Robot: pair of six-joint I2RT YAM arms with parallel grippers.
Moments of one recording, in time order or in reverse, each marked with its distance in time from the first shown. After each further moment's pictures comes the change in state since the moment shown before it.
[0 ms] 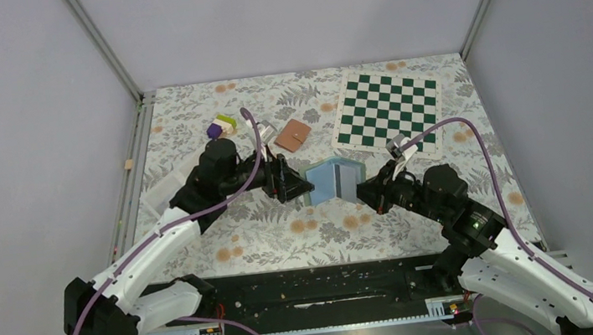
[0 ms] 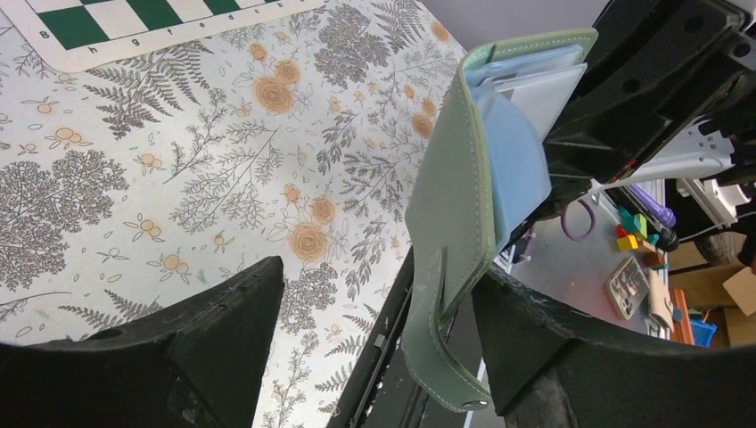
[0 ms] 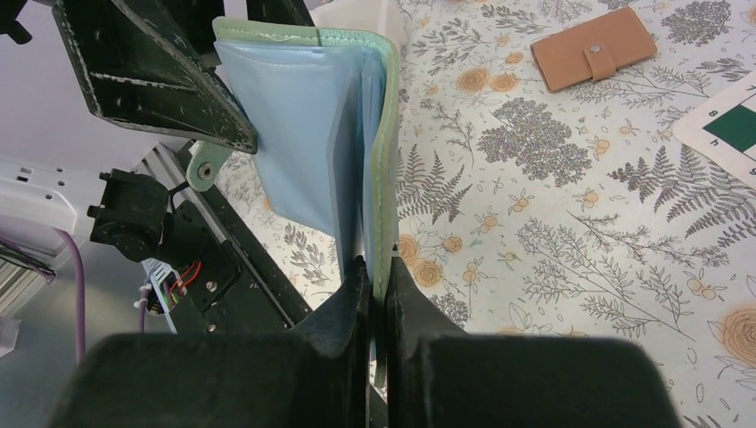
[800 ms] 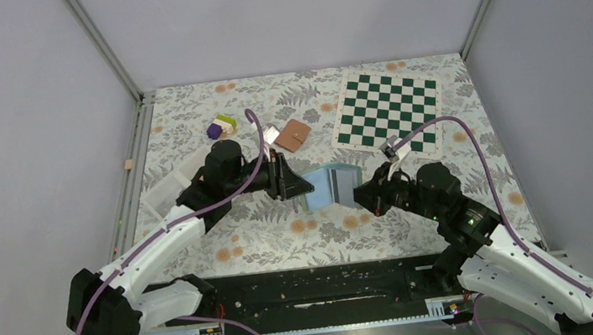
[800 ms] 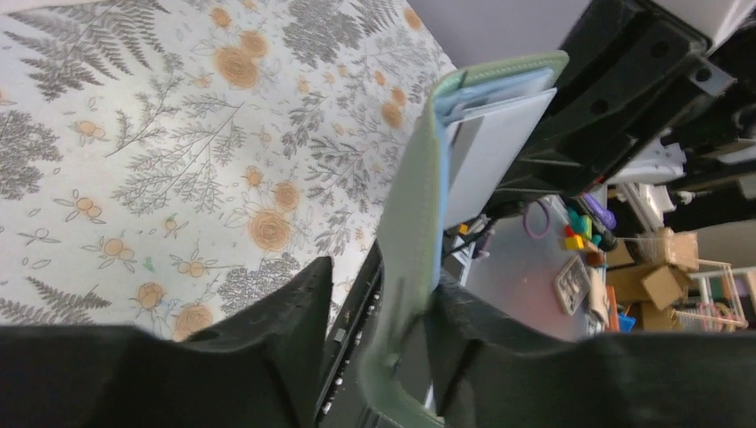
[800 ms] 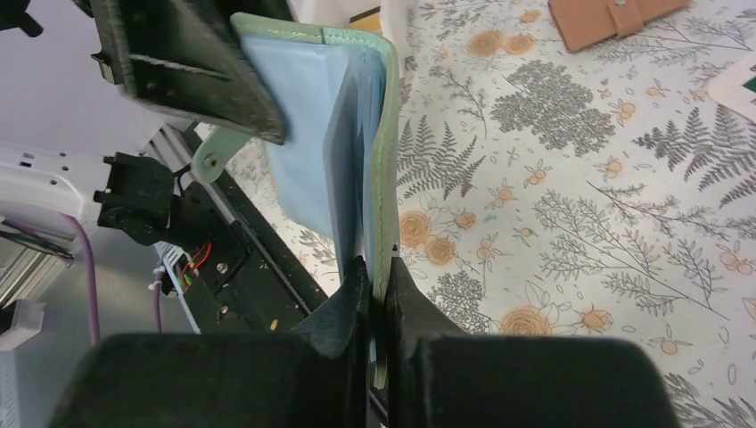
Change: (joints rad) left arm -0.005 0.031 -0.037 0.067 0.019 -0.145; right arm 0.000 0.036 0.004 -0.039 -0.022 0.033
